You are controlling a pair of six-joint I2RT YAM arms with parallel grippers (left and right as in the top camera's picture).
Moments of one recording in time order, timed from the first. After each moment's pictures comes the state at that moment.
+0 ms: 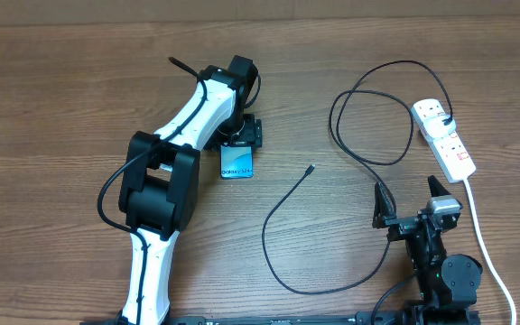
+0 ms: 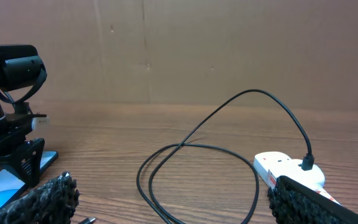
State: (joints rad) left arm -0.36 2.31 1.82 -1.09 0.02 -0.42; right arm -0.01 0.01 0.02 -0.03 -0.14 0.02
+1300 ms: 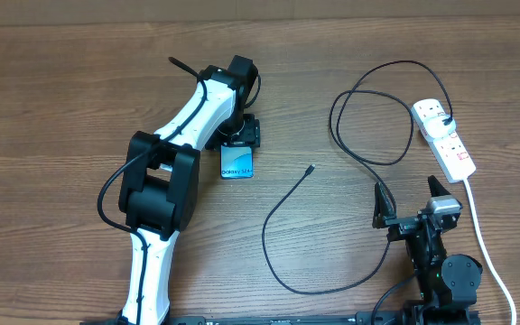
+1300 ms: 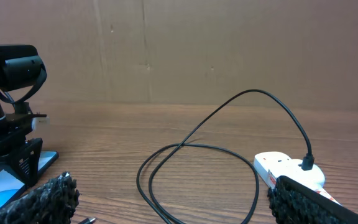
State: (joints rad) left arm -0.36 2.31 1.82 -1.09 0.01 -0.42; right arm -0.01 0.01 0.02 -0.03 -0.14 0.02
